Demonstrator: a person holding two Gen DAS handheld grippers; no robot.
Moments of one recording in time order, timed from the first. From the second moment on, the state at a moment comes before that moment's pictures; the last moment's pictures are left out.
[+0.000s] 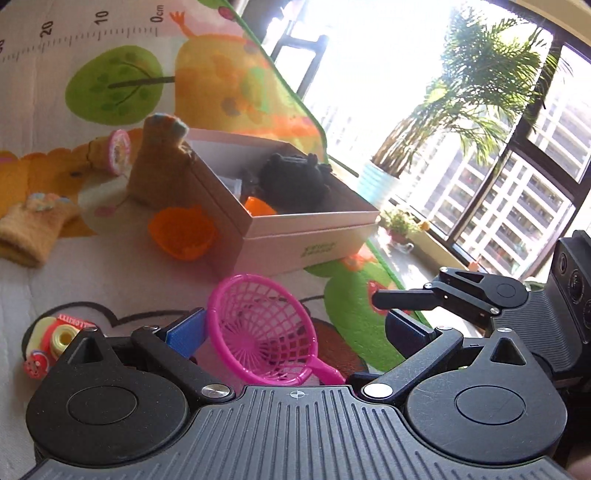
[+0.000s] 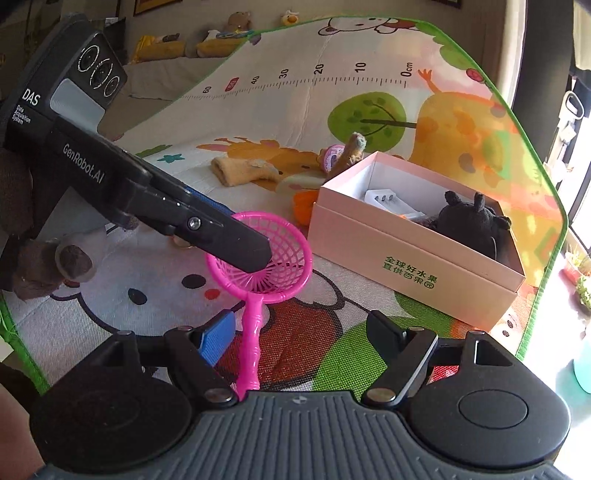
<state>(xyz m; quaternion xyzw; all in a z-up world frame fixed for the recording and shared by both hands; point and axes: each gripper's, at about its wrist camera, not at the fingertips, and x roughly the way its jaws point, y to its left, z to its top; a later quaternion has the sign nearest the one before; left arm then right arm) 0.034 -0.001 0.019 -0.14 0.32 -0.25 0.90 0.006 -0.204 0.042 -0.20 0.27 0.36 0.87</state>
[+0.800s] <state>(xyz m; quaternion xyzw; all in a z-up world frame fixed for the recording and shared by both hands) -0.006 0.082 0.034 -0.18 0.29 0.06 0.94 0.022 -0.135 0.049 -0.18 0.29 0.40 0.85</state>
